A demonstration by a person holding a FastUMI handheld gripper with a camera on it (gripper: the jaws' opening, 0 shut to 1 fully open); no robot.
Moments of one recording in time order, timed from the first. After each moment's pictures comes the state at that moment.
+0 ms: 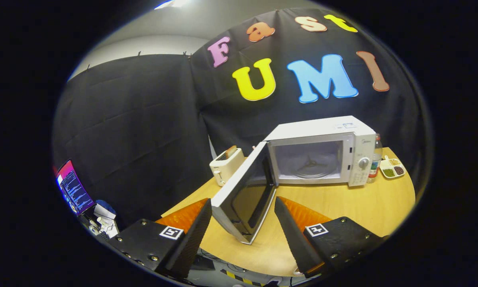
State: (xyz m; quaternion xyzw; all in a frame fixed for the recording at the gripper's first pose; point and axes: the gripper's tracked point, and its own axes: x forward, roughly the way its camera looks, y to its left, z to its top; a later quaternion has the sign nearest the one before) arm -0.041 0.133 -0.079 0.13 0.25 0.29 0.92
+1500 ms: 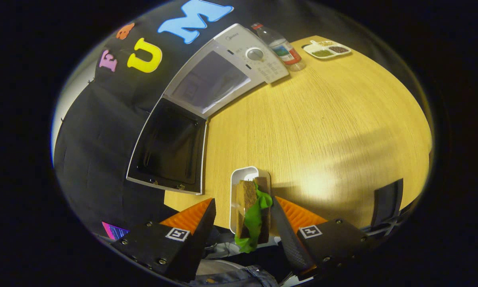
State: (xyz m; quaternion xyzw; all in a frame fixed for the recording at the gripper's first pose) arm -0.087 -0.029 -0.257 0.32 0.56 0.19 0.74
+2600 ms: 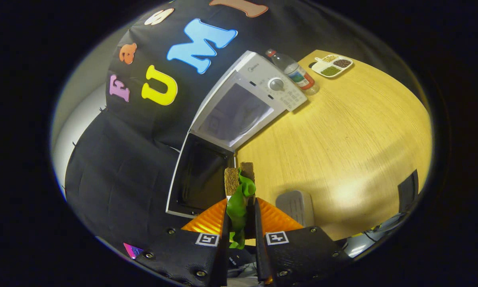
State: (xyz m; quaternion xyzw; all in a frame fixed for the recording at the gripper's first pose) arm -0.022 0.019 -0.160 0.40 0.42 0.18 0.79
